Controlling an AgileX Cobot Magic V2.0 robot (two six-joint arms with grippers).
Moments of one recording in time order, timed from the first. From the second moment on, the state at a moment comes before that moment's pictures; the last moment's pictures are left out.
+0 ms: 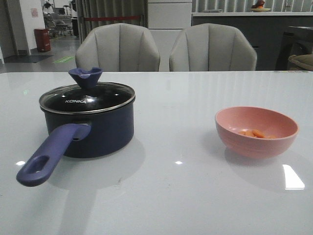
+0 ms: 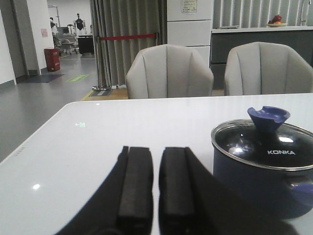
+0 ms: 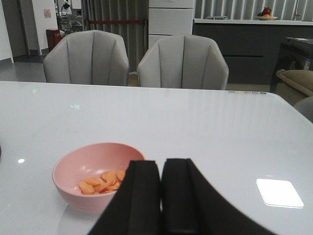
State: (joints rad) left arm -0.05 0.00 0.01 -0.05 0.03 0.05; right arm 0.09 -0.01 0.03 -0.03 0.03 0.08
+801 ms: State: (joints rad) left arm -0.05 0.00 0.01 -0.05 0.03 0.05; right arm 0.09 -0.01 0.03 -0.03 0.03 0.08
